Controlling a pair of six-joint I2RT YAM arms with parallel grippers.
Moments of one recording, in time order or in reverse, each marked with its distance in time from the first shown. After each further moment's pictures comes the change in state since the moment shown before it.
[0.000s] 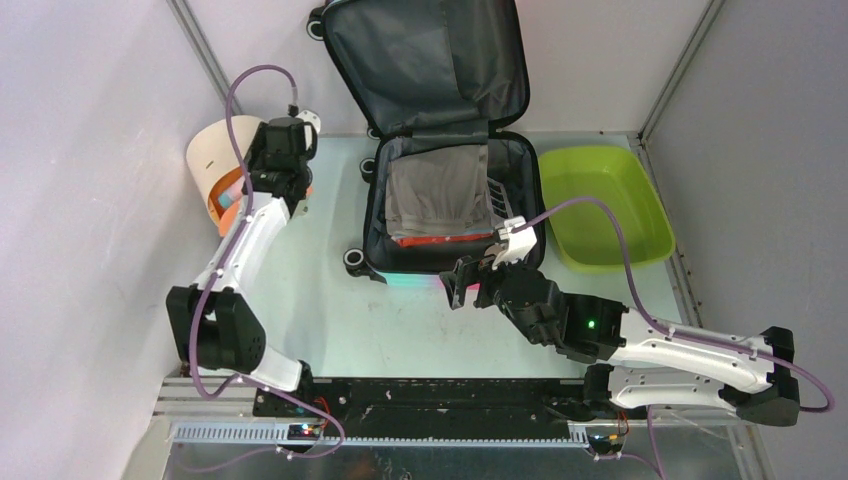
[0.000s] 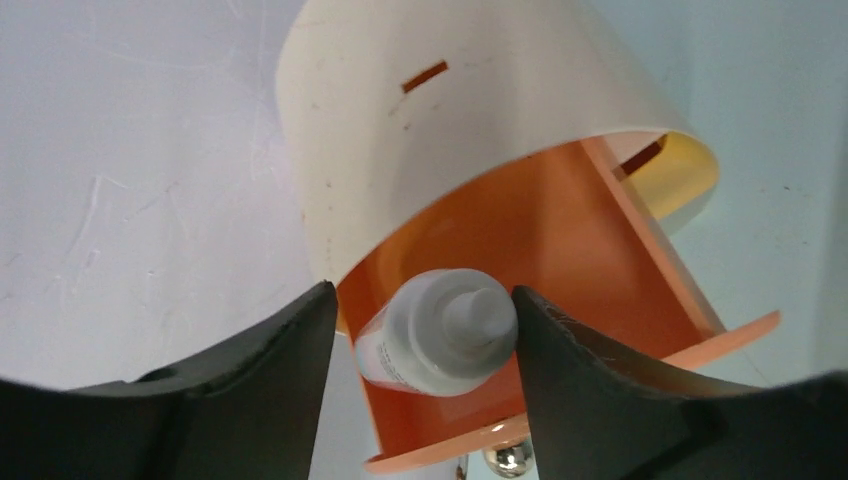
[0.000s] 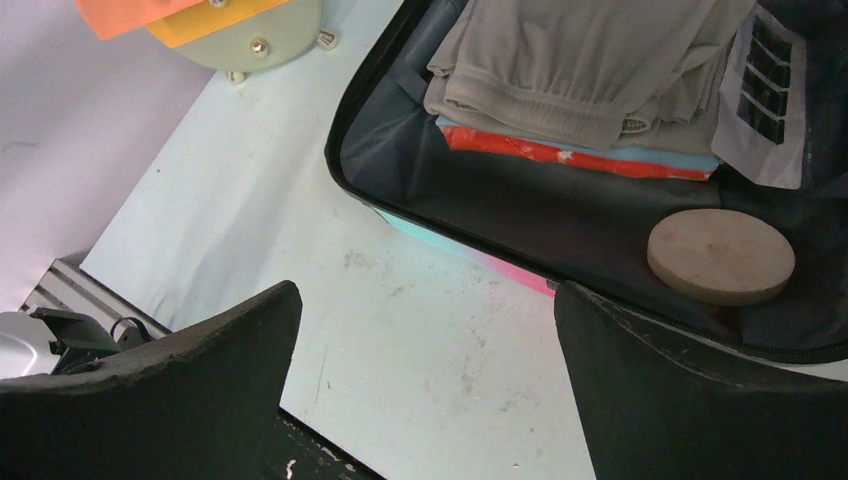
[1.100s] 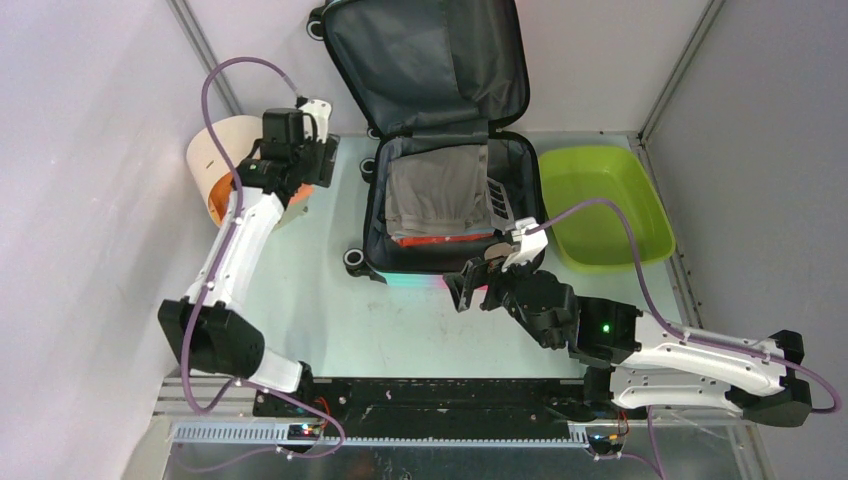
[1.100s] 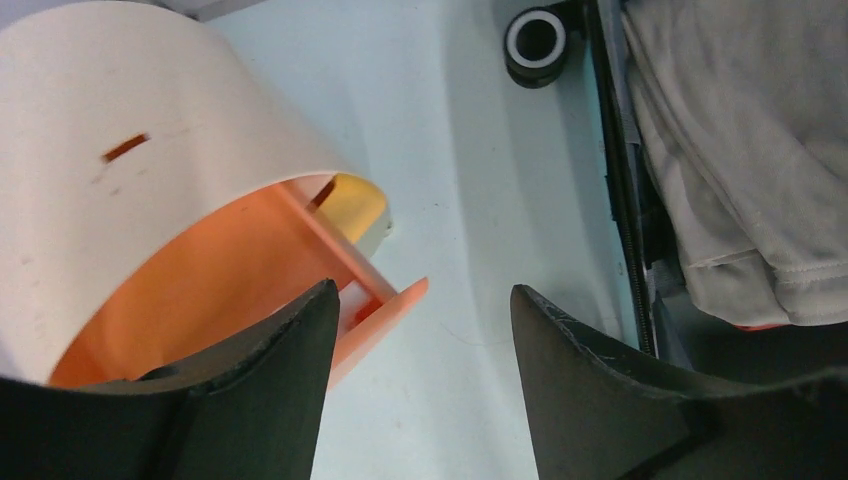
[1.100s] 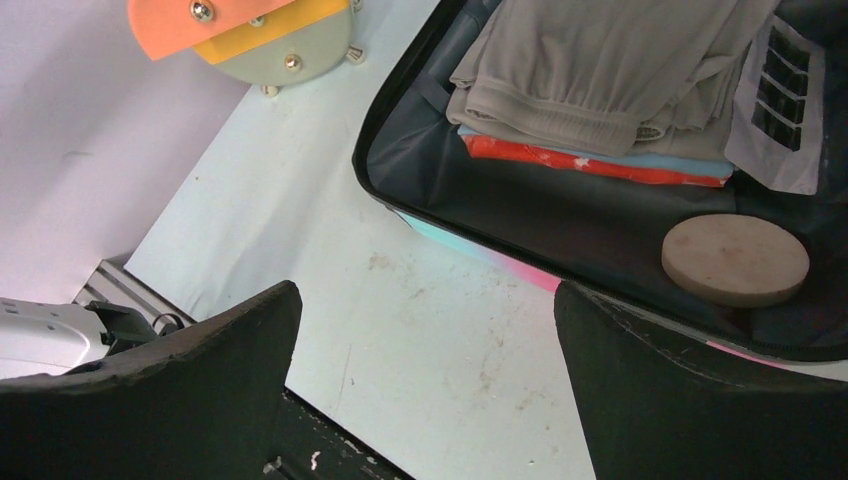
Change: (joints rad) left arm -0.041 -0.032 0.166 -0.308 0.504 -0.352; right arm 0.029 -0.060 -0.001 -0.006 -0.002 0.010
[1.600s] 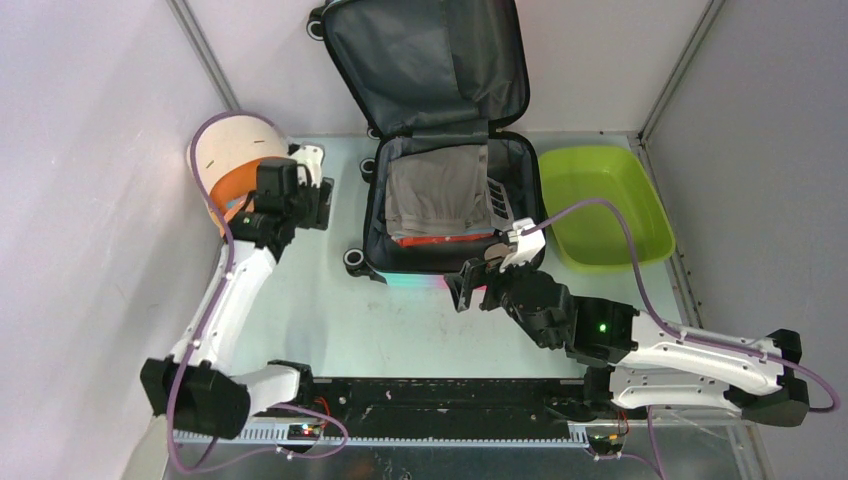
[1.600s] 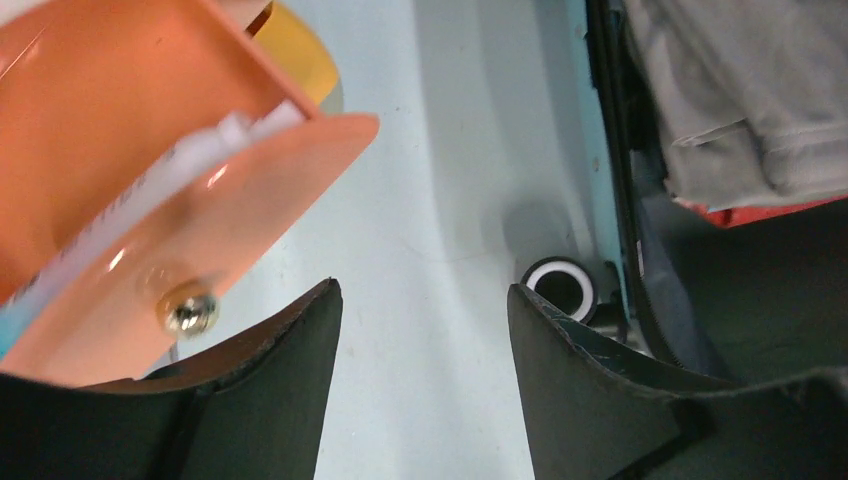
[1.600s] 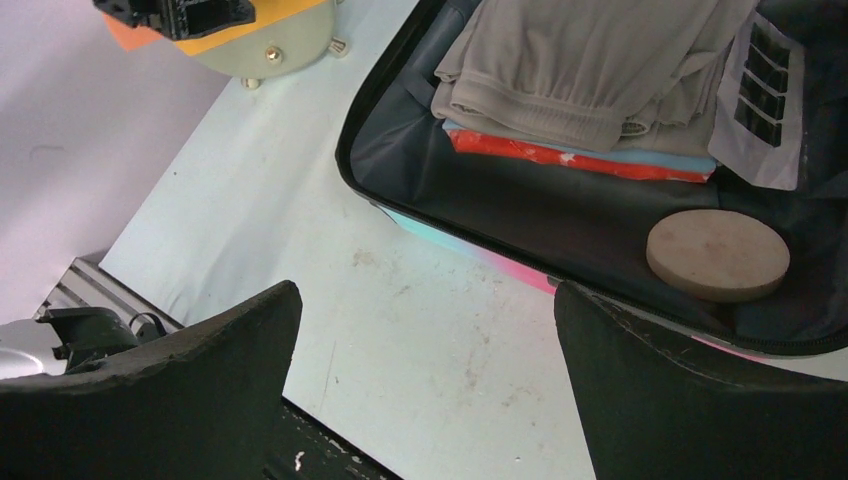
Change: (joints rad) left arm -0.001 -0.227 -0.335 0.060 0.049 -0.083; right arm -0.002 0.008 0.000 -0.017 0.018 -0.009
